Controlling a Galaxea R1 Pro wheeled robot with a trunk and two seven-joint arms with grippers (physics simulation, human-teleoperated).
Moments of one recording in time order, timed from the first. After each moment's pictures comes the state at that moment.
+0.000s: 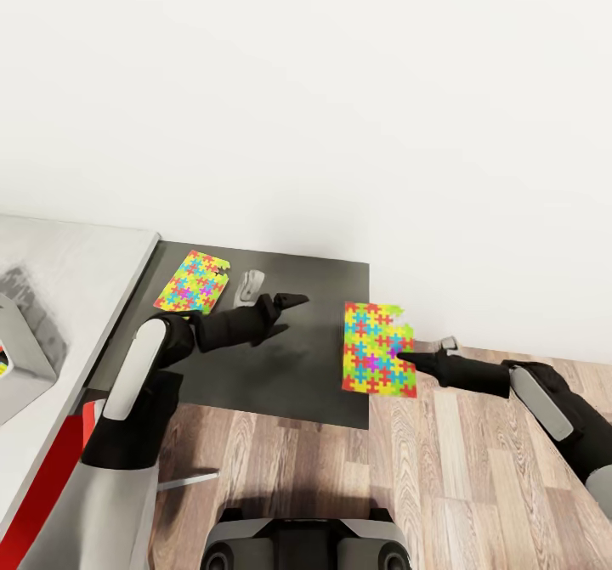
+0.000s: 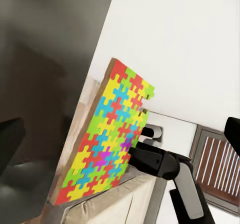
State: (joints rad) left arm -0.71 -0.03 -0.14 -1.56 1.64 0.97 0.60; right arm -0.70 -0.47 0.24 -0.96 -0.89 0.91 0.89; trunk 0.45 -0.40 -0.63
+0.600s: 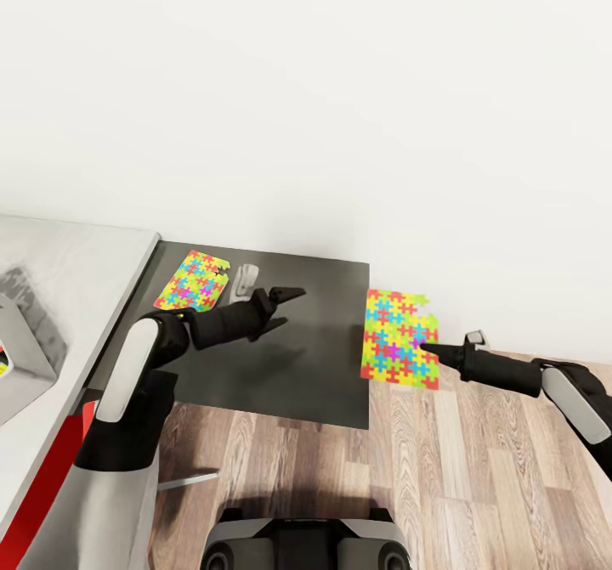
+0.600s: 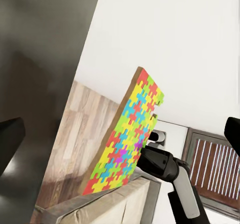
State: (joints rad) left arm -0.71 -0.03 -0.12 -1.59 1.64 0.97 0.58; right arm -0.67 -0.55 0.19 -1.00 -0.96 0.91 0.94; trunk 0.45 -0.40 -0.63
